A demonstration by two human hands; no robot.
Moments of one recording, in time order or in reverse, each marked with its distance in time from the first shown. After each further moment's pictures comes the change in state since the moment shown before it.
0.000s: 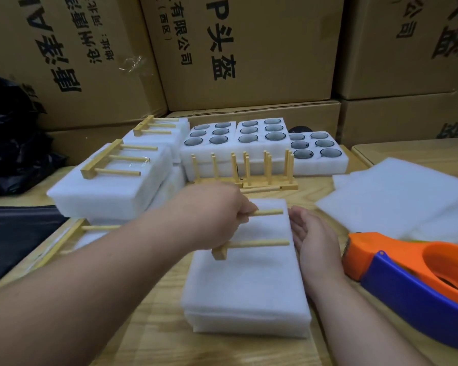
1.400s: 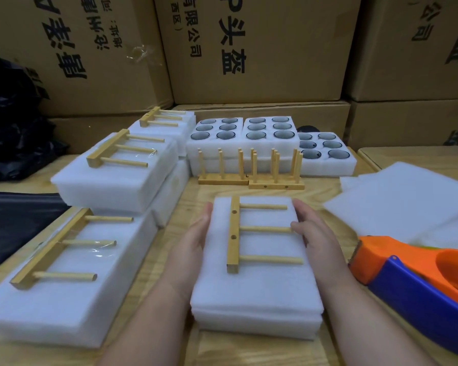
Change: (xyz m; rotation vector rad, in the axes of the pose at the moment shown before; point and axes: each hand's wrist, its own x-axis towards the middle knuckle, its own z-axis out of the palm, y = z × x) left_hand -0.033 -0.005 0.098 -2.243 0.469 -0.470; right_hand 0.004 0.001 -0.007 -0.178 -0.278 -0.002
